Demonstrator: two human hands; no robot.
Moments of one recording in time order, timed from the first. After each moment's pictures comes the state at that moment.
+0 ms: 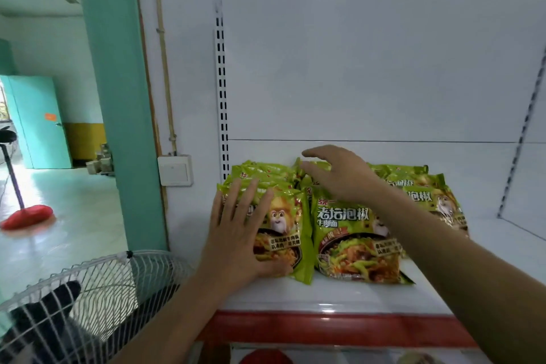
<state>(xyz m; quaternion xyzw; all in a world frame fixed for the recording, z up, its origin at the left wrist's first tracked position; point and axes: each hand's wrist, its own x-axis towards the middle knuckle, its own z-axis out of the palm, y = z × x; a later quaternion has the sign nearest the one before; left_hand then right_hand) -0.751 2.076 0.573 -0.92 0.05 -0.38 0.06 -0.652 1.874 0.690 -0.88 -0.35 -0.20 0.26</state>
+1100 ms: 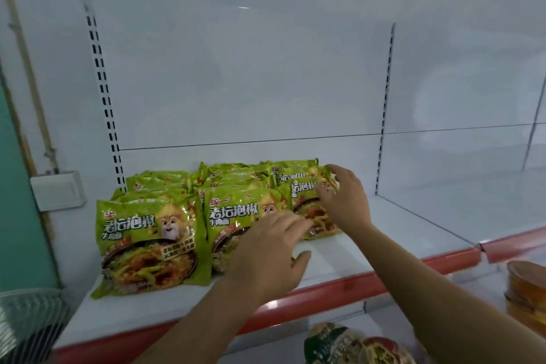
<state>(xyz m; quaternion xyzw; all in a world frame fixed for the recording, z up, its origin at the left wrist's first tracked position) -0.746 1.879 0.595 -0.91 0.28 -0.30 -0.06 -0.648 1.709 0.614 -0.86 -0.07 -0.31 0.40</state>
